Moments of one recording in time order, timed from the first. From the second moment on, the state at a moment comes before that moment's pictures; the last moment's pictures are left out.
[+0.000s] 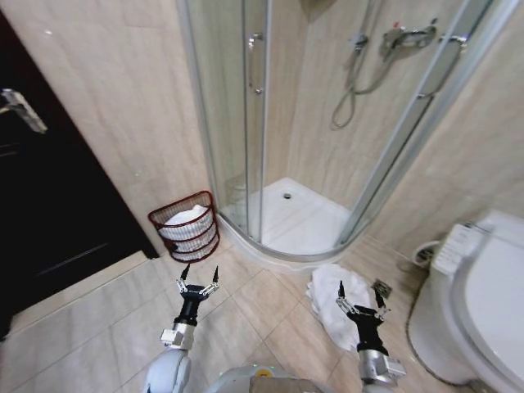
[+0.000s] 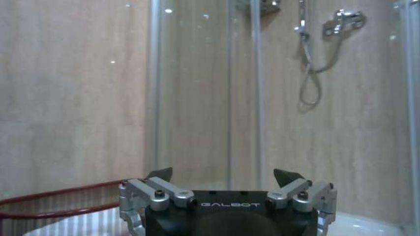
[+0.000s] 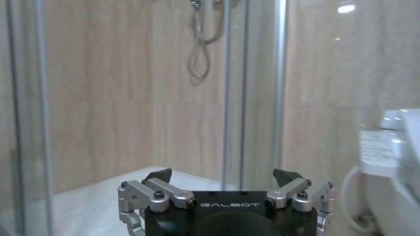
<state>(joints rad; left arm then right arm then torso) 1.65 -1.47 -0.59 -1.84 -0.13 -0.48 0.13 -1.85 1.49 0.60 2.04 0.10 0.33 0.17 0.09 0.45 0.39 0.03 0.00</state>
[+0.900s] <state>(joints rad) 1.61 -1.45 -0.56 -1.82 -0.15 -0.50 0.14 -1.89 1.53 0.58 2.04 0.01 0.37 0.20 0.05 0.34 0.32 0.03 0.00</state>
